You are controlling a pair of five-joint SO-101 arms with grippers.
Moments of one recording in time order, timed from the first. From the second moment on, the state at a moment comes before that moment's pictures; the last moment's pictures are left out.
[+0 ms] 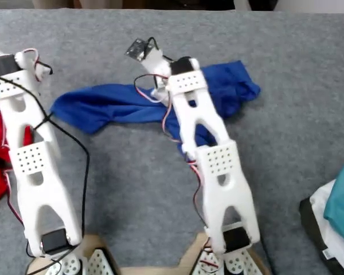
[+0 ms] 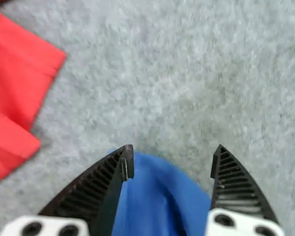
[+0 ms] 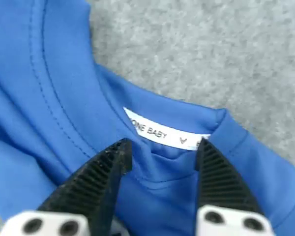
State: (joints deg) left arm -21.7 66.7 -91.4 97.8 35.5; right arm -19.4 60.3 -55.4 73.0 27.7
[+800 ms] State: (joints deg) left arm 17.7 64.6 -87.9 100.3 29.5; right arm 6.2 76.6 -81.6 65.9 25.6
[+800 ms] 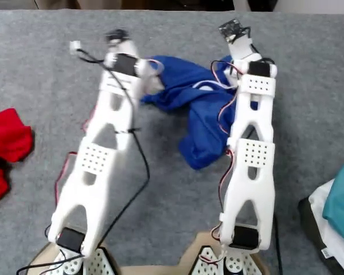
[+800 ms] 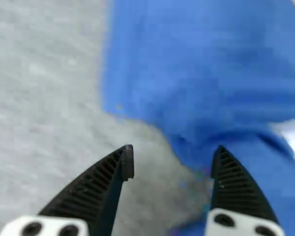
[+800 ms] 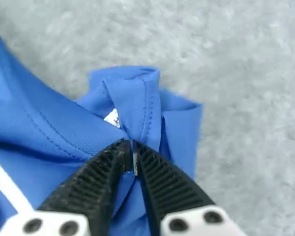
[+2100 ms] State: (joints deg) left arm 29.3 64.4 -64.1 97.2 39.9; right arm 11.5 77.7 -85.7 64.5 22.8
